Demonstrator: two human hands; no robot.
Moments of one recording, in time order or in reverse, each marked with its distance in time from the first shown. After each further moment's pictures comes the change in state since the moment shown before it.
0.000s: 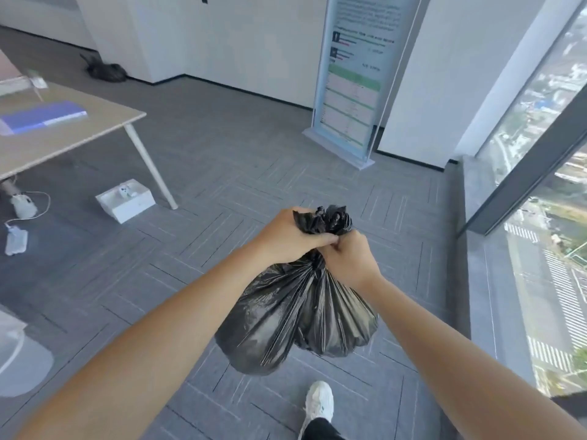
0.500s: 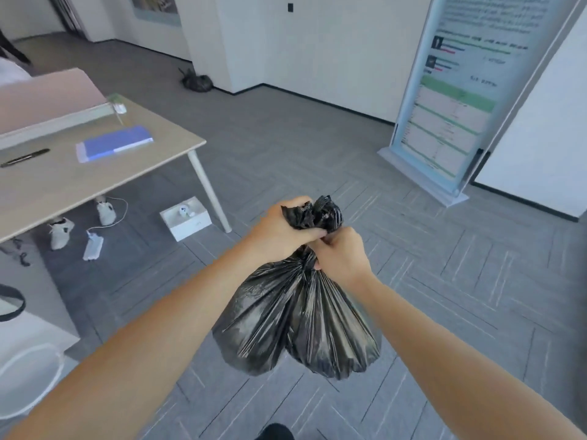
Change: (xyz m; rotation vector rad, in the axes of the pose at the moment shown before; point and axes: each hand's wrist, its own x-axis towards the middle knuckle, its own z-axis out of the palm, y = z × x) left_hand 0.296 -0.114 -0.174 0.022 0.312 -0.102; right_hand 0.388 -0.036 0.076 0.237 -0.216 0.034
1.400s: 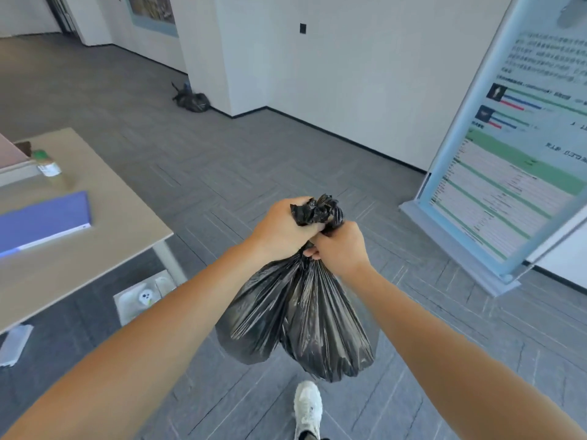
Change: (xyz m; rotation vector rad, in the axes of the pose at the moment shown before) left_hand 0.623 -0.213 -0.174 -0.029 0.086 0.018; right_hand 0.692 -0.091 0.079 0.140 -0.017 0.017
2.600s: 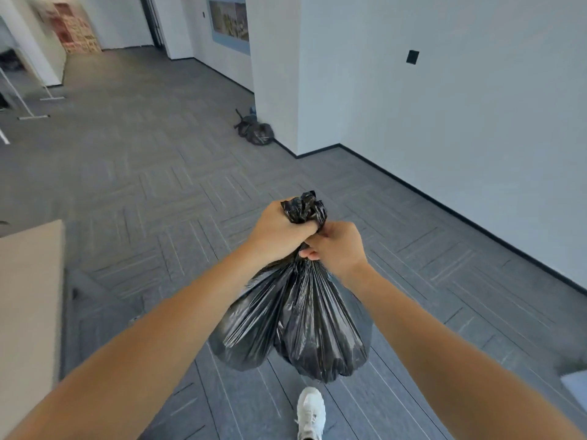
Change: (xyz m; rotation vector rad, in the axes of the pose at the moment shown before) left_hand 0.811 -0.407 -0.393 0.016 0.320 -0.241; right_hand 0.948 -0.203 0.344 0.009 -0.288 -0.092
